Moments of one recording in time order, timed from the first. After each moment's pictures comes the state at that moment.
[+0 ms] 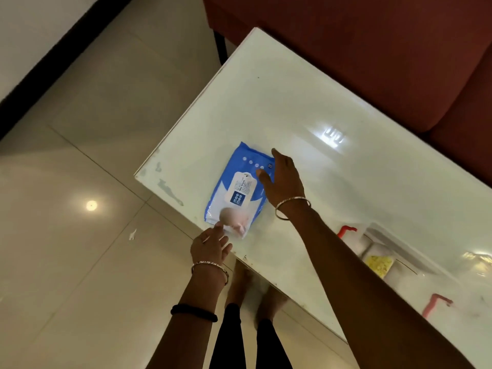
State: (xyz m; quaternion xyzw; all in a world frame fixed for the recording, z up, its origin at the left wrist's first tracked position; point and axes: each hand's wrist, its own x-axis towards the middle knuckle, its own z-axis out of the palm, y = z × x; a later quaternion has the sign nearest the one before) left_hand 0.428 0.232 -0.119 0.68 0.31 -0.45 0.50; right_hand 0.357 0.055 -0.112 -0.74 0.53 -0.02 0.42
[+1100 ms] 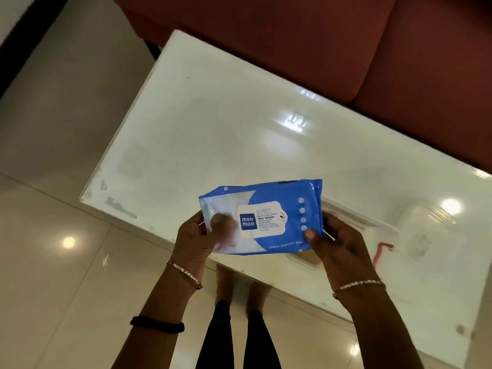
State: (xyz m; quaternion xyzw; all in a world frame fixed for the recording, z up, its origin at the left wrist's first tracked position) left_hand 0.384 0.198 -0.052 0.67 -0.14 -0.58 0.44; right_hand 0.148 0.135 -0.003 -0.39 0.62 -0.25 0.63
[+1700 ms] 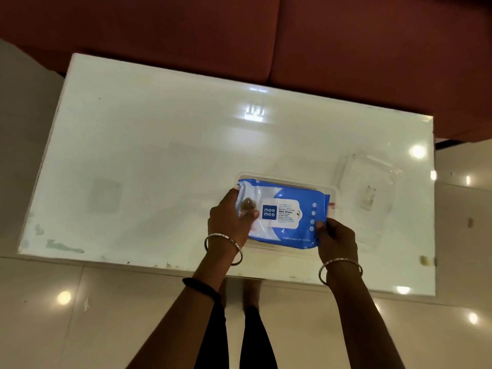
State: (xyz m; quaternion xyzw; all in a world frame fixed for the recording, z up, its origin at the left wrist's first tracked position) left_hand 0.234 0.133 -0.054 0.74 -0.48 -0.43 0.17; right_hand 0.040 0.171 -0.051 -0.28 0.85 -0.20 0.40
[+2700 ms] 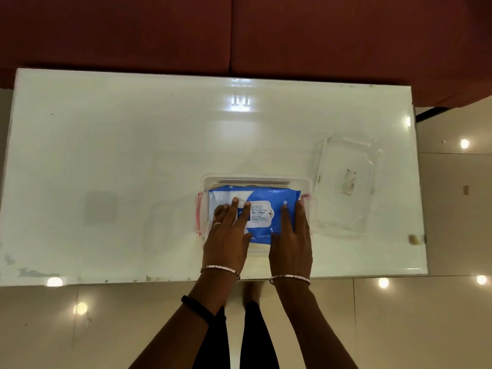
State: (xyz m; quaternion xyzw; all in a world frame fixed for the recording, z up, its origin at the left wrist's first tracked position) left_hand 0.186 0.160 -0.093 0.62 -0.70 -0.35 -0.11; right_hand 0.063 0.195 -0.082 -0.51 0.81 -0.03 0.28
